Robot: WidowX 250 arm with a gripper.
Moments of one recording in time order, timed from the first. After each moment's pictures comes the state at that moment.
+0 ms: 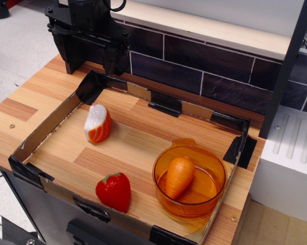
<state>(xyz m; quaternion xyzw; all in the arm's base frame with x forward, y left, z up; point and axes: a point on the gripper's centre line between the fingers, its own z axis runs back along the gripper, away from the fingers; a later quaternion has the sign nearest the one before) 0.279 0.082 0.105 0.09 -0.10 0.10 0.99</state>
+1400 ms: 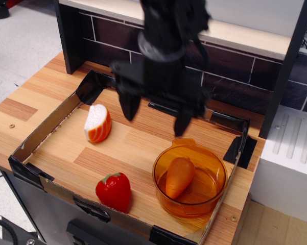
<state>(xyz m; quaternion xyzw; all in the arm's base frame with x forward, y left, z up) 0.239 -0.045 0.084 0.05 -0.08 0.07 0.99</state>
